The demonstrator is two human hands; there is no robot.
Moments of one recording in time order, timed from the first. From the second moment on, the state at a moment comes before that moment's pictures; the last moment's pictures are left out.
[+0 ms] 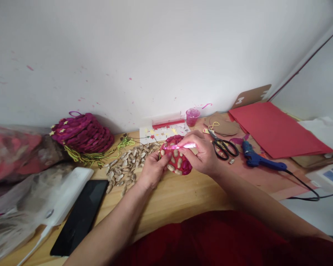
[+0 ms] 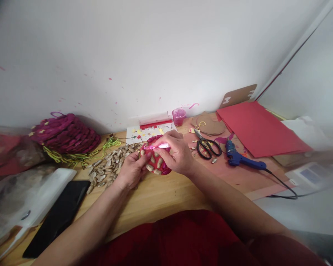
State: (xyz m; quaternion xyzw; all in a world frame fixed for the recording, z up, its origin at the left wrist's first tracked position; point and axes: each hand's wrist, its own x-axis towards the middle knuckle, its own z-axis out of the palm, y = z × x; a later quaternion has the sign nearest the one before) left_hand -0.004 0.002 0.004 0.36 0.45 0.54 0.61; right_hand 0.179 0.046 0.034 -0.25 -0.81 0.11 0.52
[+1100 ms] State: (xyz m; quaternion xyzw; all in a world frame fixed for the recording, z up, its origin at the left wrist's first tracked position) left_hand -0.002 0.002 0.010 0.29 0.45 0.54 0.65; right_hand 0.184 0.055 0.030 -0.26 -0.79 0.17 0.53
